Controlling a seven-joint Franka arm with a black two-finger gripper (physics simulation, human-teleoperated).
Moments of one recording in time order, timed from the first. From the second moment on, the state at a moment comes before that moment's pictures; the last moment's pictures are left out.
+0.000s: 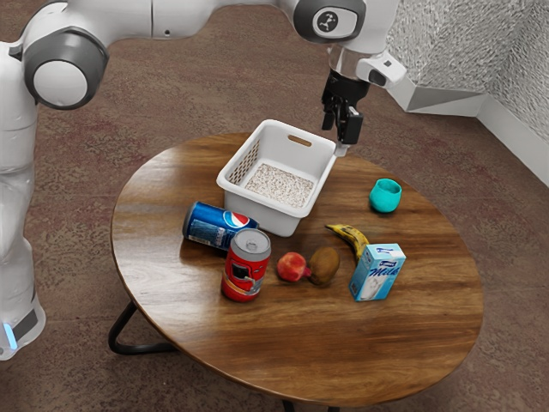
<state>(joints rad) -0.12 0.13 0.09 -1.34 0.01 1.54 0.03</state>
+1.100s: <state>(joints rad) -0.12 0.00 -0.16 -1.60 0.06 1.59 -0.03</state>
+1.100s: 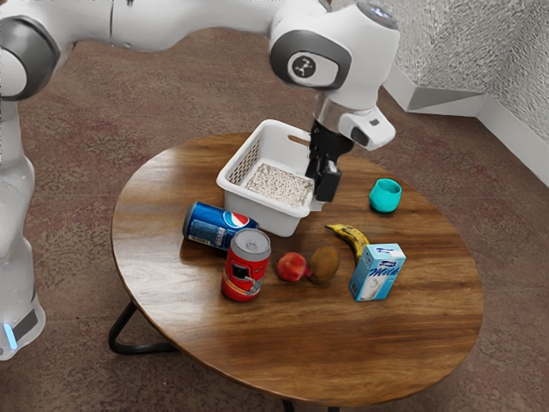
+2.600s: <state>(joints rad) -0.13 0.19 -0.08 -1.65 0.01 1.73 0.24</state>
